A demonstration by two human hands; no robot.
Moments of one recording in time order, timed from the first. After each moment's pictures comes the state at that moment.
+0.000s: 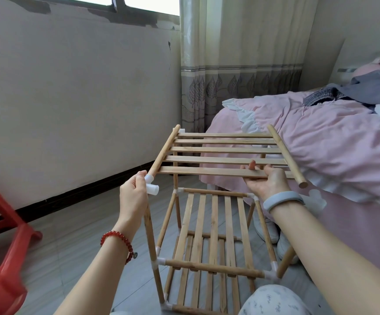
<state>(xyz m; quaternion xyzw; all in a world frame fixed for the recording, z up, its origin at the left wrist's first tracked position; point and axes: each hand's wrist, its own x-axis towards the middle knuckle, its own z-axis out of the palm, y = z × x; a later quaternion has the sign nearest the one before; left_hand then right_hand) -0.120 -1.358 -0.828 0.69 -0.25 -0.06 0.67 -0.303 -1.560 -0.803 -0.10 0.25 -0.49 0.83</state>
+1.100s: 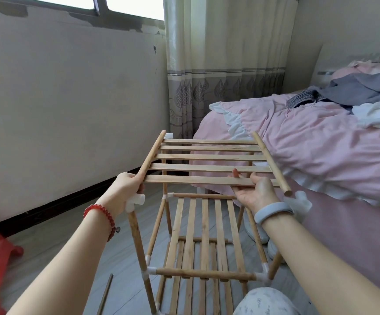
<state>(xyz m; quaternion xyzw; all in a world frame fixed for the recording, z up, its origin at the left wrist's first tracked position) -0.082 -1.381 -0.794 0.80 -0.25 -0.22 0.49 -0.308 -1.544 -0.810 -0.11 0.26 -0.47 0.83</state>
